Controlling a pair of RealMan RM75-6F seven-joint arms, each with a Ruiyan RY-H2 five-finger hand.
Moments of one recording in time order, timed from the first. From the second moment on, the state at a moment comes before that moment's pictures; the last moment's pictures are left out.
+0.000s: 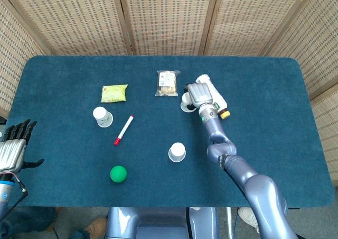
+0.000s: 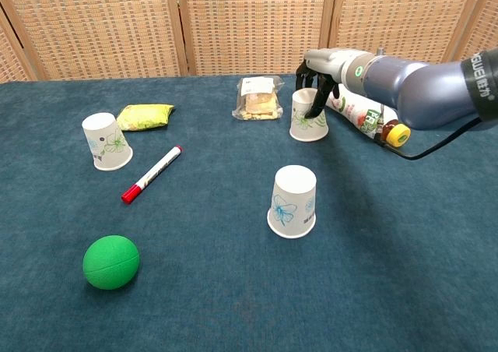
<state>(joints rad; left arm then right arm) -0.23 -1.10 -0.10 -1.69 1.21 1.25 0.23 1.19 -1.95 0.35 -0.44 -0.98 0.53 -0.10</state>
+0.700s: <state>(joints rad) -0.20 -1.05 -0.05 -1.73 1.34 1.30 0.13 1.15 -1.72 0.33 -1.26 -1.05 0.74 -0.28</state>
